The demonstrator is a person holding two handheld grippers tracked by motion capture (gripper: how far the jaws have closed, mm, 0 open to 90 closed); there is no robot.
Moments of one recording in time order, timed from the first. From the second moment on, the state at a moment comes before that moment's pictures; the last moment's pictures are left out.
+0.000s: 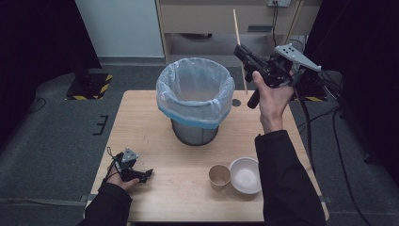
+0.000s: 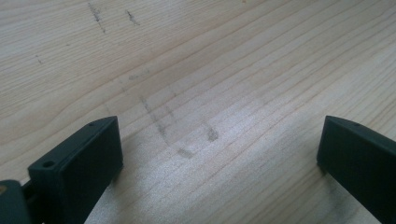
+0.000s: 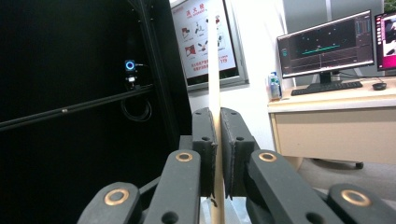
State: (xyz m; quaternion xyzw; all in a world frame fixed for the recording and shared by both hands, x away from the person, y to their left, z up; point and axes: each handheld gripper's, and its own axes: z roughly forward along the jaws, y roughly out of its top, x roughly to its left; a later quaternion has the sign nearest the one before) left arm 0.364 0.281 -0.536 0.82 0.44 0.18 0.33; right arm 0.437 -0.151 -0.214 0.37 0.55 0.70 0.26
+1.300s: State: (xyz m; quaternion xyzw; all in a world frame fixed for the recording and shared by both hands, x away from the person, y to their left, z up) left arm 0.365 0.281 -0.536 0.82 0.44 0.17 0.33; right arm 0.507 -0.079 -0.252 0.37 0.58 0.68 0.25
